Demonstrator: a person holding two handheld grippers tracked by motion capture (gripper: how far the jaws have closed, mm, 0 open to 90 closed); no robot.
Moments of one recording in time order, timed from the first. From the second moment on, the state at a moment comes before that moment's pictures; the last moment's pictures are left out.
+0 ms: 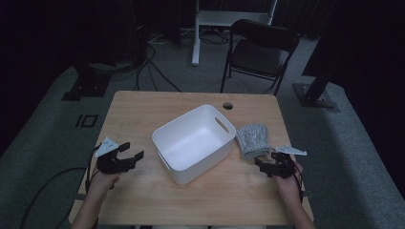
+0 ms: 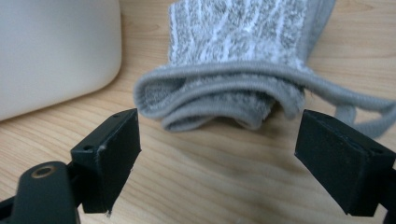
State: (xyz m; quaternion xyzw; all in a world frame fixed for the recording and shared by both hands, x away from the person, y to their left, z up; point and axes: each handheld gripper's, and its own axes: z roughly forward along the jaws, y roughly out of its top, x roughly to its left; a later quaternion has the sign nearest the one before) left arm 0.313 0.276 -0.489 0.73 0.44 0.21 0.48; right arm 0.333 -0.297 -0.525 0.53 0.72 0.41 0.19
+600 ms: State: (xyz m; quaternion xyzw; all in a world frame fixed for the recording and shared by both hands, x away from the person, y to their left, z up) left arm 0.302 0.274 -0.524 0.73 0.49 0.21 0.43; right arm 0.302 -0.309 -0.537 0.56 0.71 0.38 0.20
